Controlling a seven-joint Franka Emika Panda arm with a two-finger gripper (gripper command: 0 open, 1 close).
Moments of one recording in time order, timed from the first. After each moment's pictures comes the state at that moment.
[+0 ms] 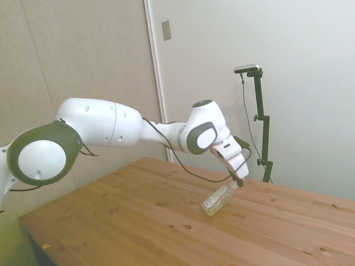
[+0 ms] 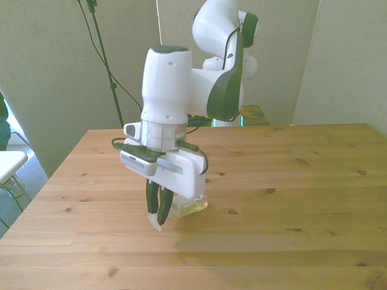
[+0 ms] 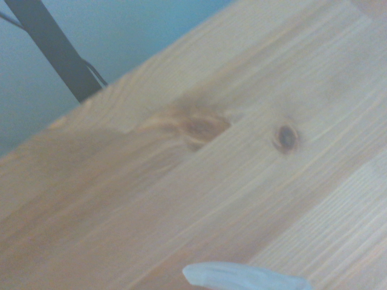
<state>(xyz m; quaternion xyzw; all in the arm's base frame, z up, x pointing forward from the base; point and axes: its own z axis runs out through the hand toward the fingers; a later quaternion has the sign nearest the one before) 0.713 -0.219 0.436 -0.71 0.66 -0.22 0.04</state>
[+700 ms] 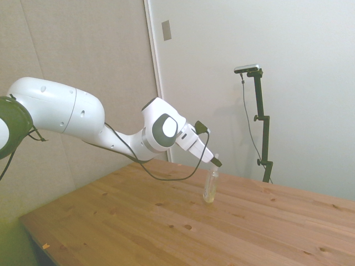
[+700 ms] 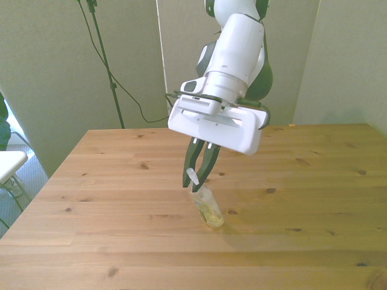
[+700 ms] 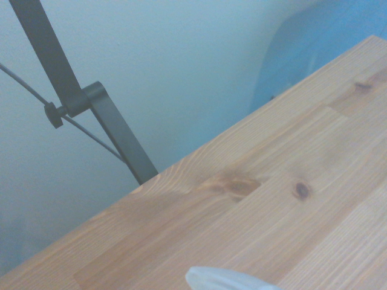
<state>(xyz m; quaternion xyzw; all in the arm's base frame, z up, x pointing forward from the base) 0.666 -0.116 0.466 -0.66 0.65 -0.37 0.05</state>
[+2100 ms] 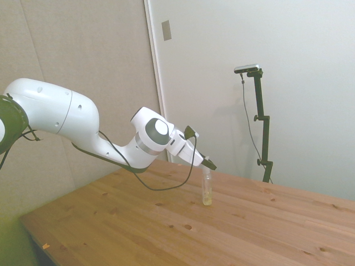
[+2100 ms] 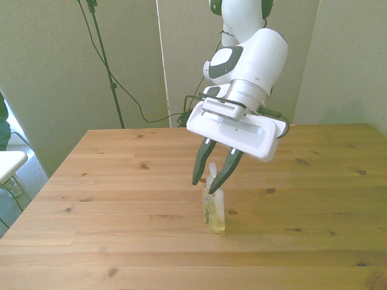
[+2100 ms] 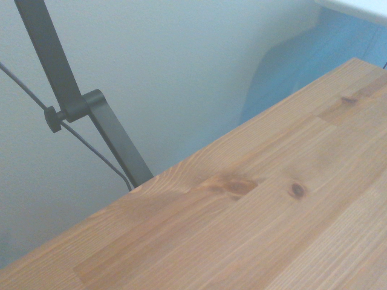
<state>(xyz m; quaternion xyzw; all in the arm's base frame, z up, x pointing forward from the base) 0.660 -0.086 0.448 -0.65 0.65 -0.40 0.03</state>
